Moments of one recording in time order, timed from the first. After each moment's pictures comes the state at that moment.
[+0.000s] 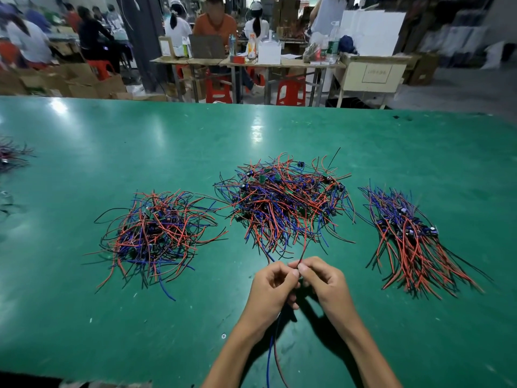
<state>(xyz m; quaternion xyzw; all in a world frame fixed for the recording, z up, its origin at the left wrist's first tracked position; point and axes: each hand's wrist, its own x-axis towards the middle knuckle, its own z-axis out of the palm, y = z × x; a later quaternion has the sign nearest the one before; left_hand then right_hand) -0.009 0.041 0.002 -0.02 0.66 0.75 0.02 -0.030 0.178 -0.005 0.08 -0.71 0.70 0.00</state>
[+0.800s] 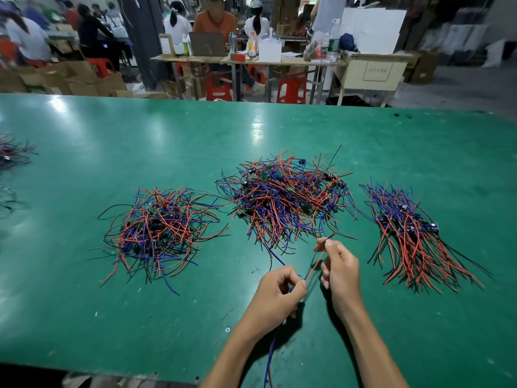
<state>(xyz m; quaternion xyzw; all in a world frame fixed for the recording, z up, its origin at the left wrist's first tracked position) -0.001 0.037 -0.007 0.03 0.74 0.67 0.06 -0.056 0.179 -0.008 -0.10 -0.62 0.77 0.07</state>
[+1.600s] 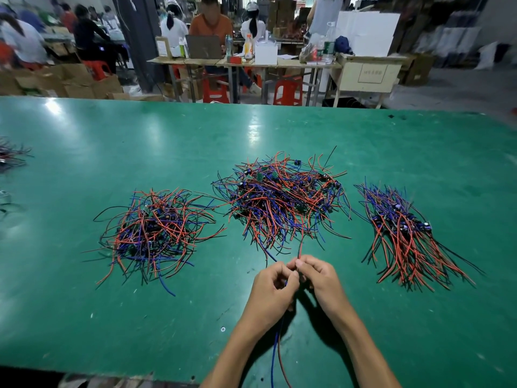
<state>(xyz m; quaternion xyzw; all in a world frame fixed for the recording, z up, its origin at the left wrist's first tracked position) -0.004 0.045 -0.010 -0.01 0.73 0.68 0.00 -0.037 0.176 -0.012 0.05 -0.69 0.71 -0.07</state>
